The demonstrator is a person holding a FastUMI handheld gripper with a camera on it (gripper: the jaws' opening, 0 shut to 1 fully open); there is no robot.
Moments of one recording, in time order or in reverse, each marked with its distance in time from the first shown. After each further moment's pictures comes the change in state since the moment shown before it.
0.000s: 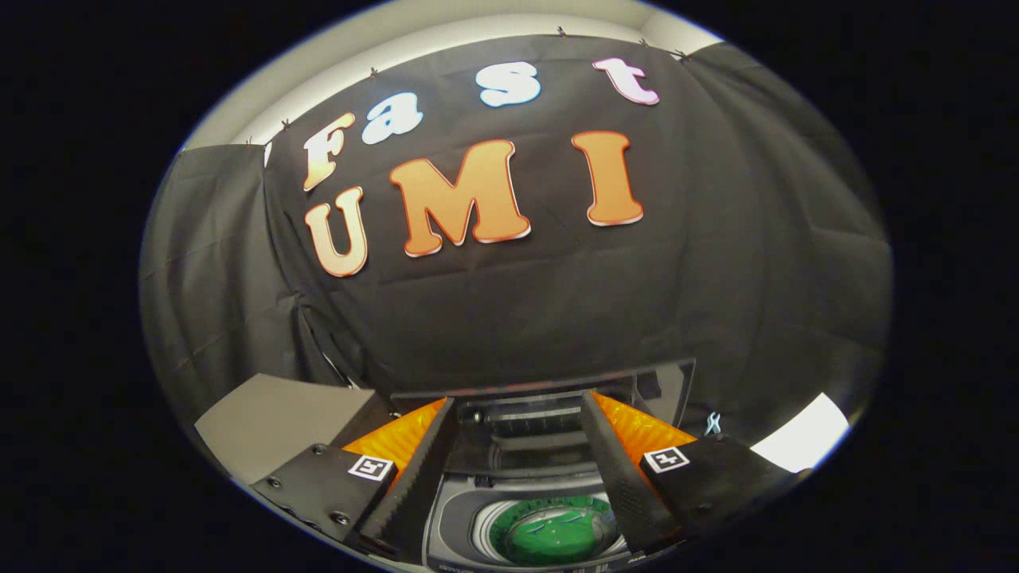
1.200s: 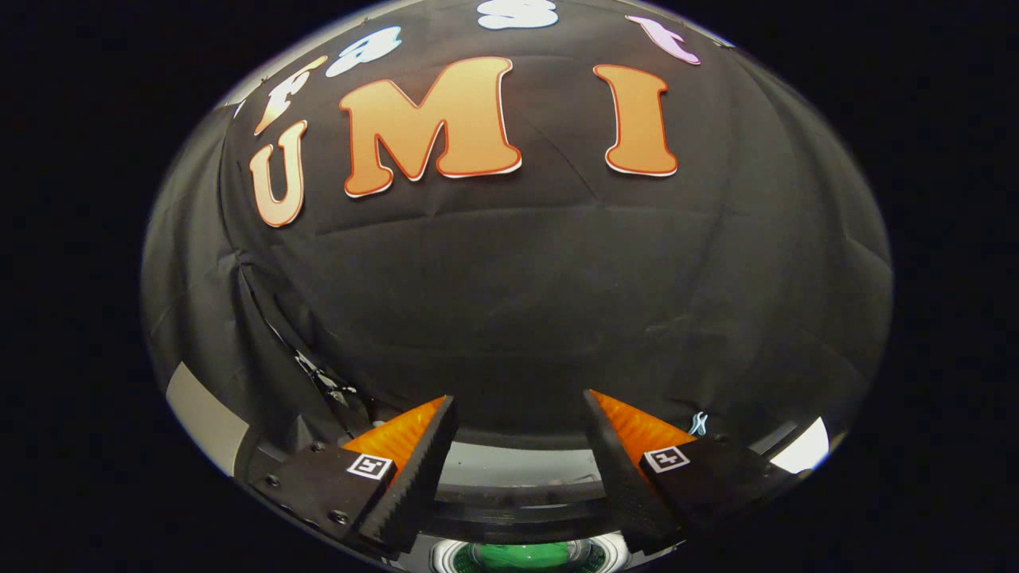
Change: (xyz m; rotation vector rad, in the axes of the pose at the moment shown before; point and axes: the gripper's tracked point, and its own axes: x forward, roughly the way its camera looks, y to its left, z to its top) arm 0.192 -0.031 -0.023 -0.091 0.236 -0.112
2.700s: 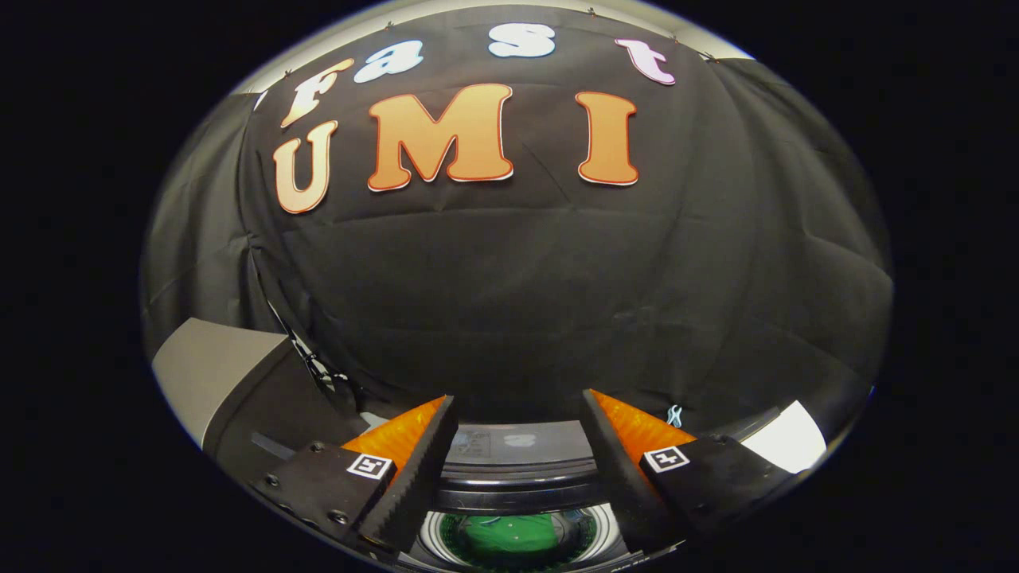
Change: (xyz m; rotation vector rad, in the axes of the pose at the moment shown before) arm -0.121 0.000 -0.077 -0.001 -0.072 -0.038
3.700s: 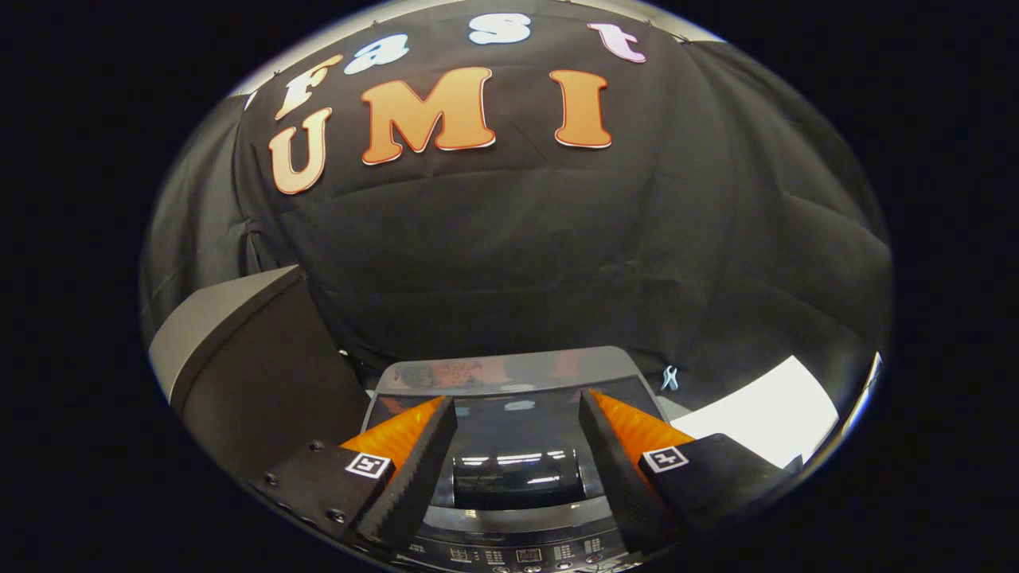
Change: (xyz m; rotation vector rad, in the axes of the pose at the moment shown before) arm -0.051 -0.009 -0.072 0.045 0.069 -0.020
